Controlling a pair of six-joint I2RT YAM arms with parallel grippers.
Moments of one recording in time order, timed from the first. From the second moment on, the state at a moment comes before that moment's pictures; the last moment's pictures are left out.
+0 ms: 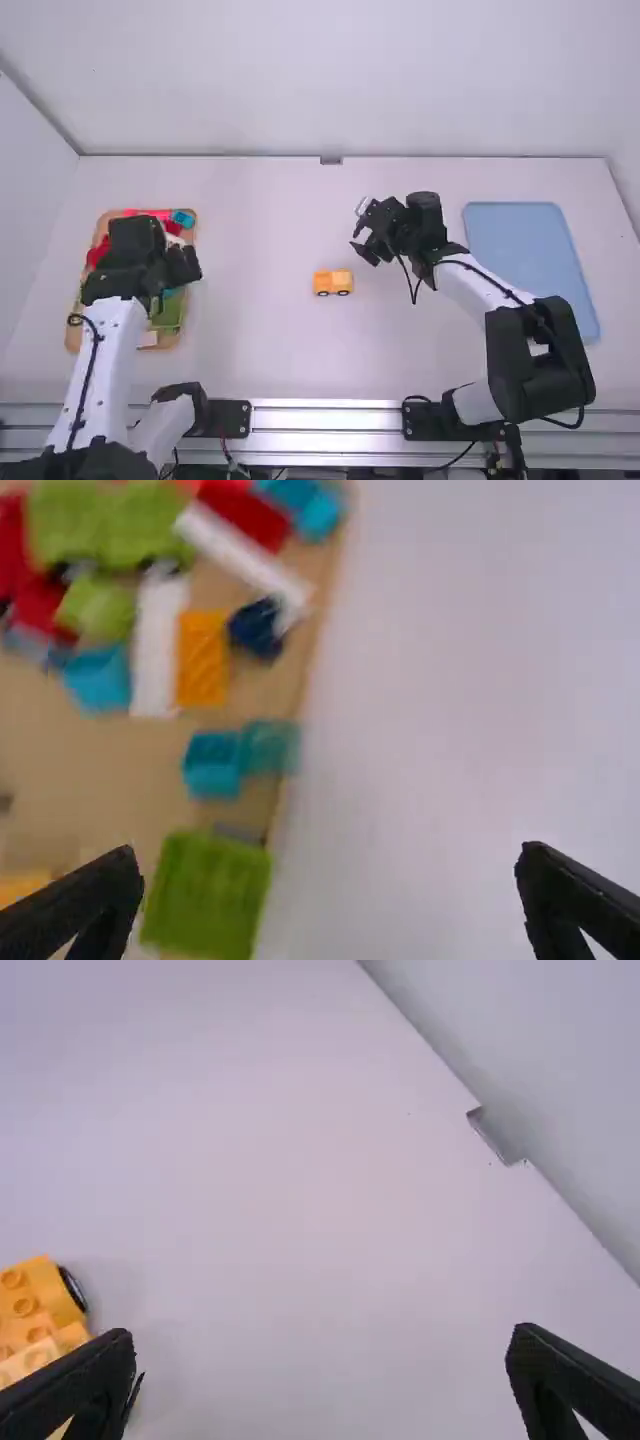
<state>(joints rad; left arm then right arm) 0.29 1.06 0.87 -0.84 -0.08 -0.20 0.27 1.57 0.81 0.11 -0.46 -0.68</state>
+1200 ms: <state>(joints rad) 0.68 1.70 1.11 -0.84 -0.01 -0.59 0.27 1.57 0.81 0.21 -0.46 -0.69</state>
